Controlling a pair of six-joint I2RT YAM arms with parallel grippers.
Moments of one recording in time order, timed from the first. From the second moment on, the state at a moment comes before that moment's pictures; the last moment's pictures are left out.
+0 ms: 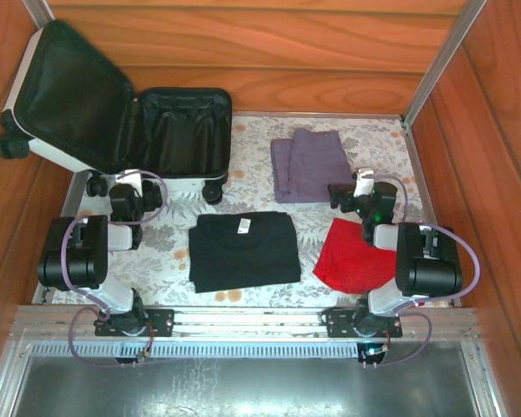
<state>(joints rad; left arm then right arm) 0.04 1.58 0.38 0.77 -0.05 -0.03 -0.05 1.54 0.45 0.67 -0.39 -0.07</state>
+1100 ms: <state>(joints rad) -0.19 1.14 0.82 0.07 -0.17 -0.22 0.32 1.64 1.25 -0.49 -0.20 0.41</state>
